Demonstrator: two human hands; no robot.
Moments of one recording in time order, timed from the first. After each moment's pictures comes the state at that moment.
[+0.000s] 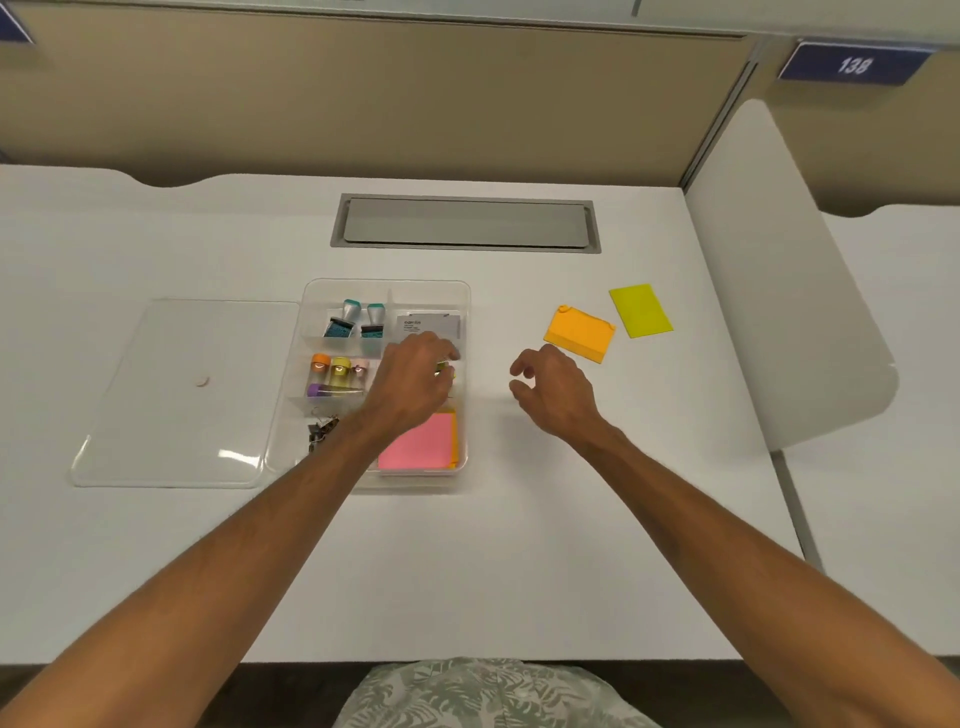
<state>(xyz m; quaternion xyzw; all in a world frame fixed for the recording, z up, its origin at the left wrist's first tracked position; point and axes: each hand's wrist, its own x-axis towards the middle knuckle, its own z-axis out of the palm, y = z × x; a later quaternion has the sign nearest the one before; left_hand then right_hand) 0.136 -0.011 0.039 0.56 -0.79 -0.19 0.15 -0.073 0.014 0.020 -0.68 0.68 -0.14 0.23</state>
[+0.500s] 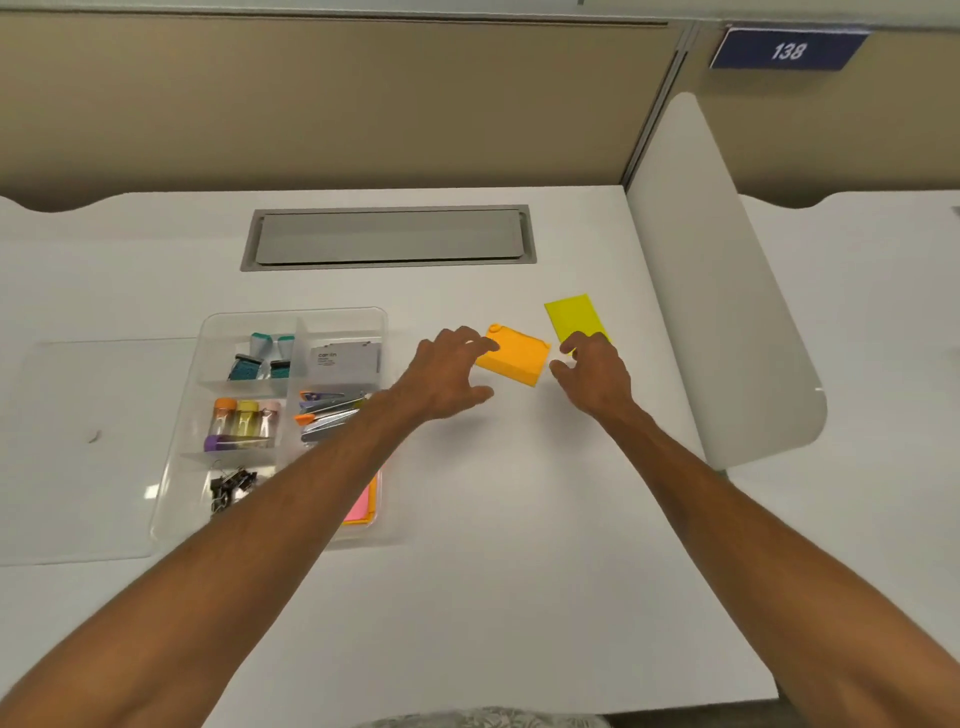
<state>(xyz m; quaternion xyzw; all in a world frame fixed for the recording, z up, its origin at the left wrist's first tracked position) -0.007 -0.077 0.026 0.48 -0.85 -0.22 0.01 -0.229 -0.046 0.001 -0.56 0.78 -0.14 0.23</state>
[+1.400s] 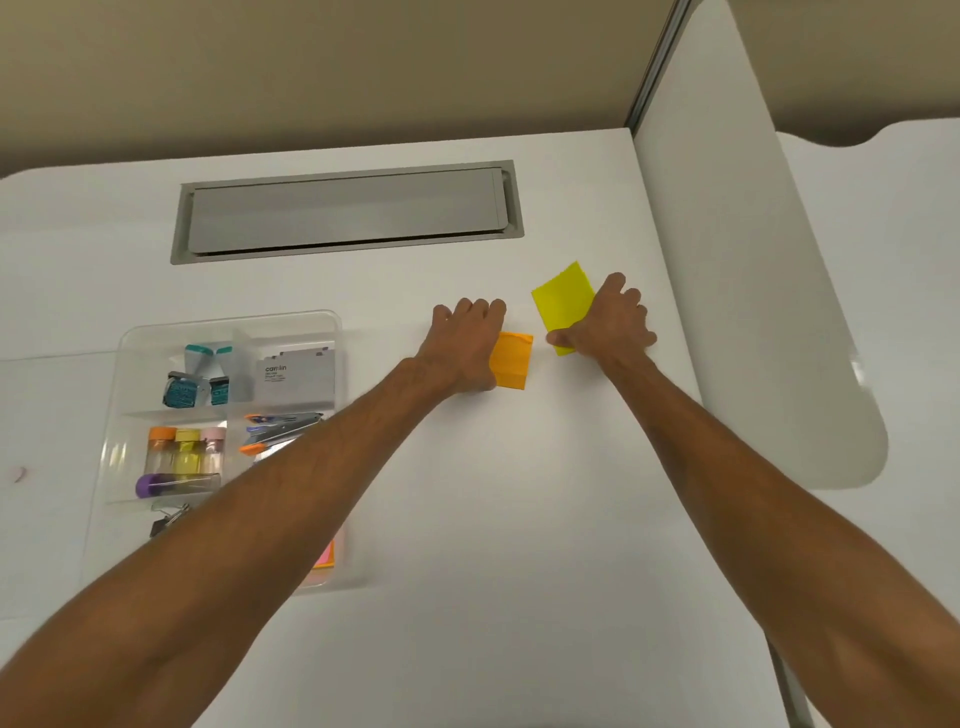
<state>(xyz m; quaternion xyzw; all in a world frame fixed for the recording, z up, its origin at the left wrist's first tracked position) -0.082 -0.151 -0.017 0.46 -0.87 -0.14 -0.10 -0.269 -0.136 -0.019 -0.40 0.88 -0.03 0.25</state>
